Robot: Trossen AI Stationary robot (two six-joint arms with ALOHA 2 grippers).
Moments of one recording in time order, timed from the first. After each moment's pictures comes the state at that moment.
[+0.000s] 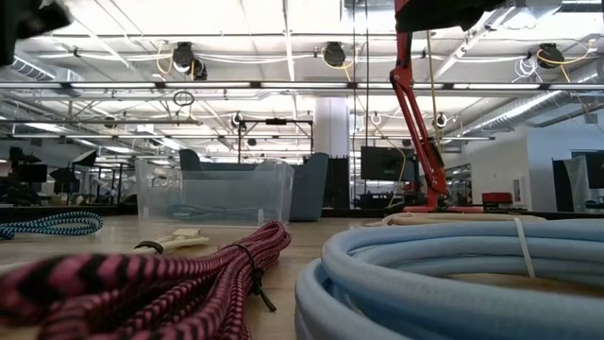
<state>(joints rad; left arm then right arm) -0.80 1.37 1.02 -0.86 -0.32 -0.87 0.52 1.23 0.85 -0.15 0.81 0.22</state>
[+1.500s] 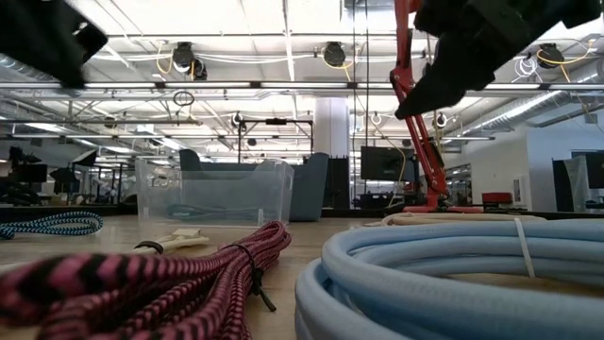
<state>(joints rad) -0.78 1.37 0.79 -0.30 -0.55 -0.55 0.27 1.23 0.67 -0.10 0.37 0.29</state>
